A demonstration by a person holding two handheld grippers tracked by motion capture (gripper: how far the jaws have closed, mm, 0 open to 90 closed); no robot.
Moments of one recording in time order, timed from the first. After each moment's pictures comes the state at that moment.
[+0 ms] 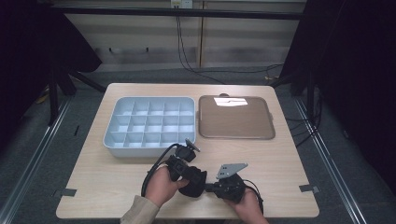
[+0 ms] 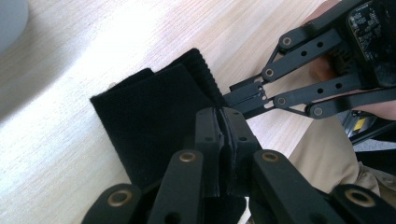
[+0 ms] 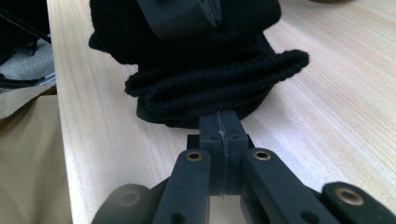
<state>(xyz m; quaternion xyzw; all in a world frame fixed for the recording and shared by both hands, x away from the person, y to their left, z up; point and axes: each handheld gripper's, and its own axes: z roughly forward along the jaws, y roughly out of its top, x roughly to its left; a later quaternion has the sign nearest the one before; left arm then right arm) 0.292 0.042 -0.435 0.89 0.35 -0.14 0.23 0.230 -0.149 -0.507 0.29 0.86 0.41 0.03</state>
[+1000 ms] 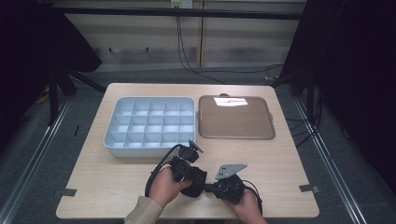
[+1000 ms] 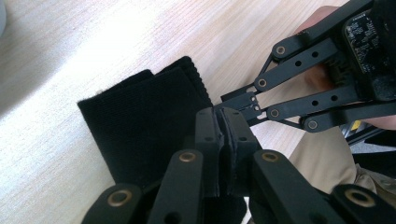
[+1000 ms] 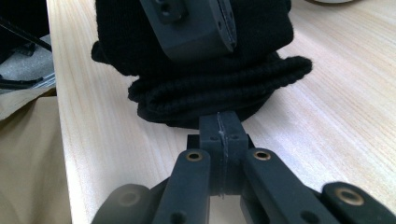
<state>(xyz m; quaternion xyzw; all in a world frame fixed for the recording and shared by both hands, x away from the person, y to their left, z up) 0.291 0.035 -0.438 0.89 0.35 -0.14 0.24 0.229 -0.146 -0.507 0.29 0.86 0.42 0.03</state>
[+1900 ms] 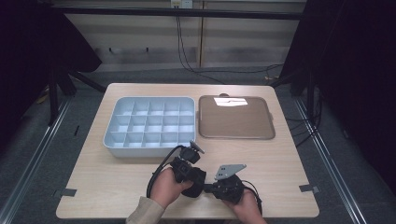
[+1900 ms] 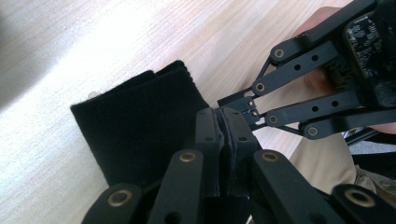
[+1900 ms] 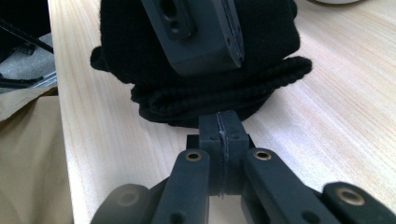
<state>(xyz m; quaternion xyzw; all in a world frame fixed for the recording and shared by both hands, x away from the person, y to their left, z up) 0.290 0.032 -0.442 0.89 0.35 -0.15 0.23 0.228 -0.145 -0.507 0.29 0.86 0.41 0.03</state>
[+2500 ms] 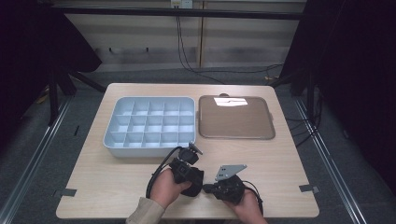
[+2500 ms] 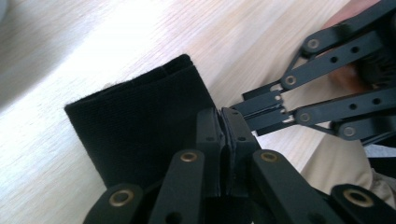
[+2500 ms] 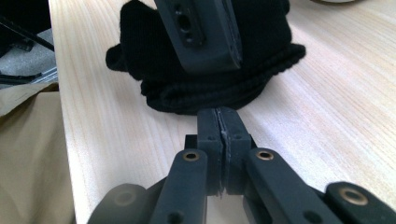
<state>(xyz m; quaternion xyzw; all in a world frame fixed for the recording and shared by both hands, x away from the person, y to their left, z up) 0.291 0.036 -0.451 0.90 0.36 -0.13 0.22 0.227 -0.146 -0.506 0.29 0.86 0.41 0.04</state>
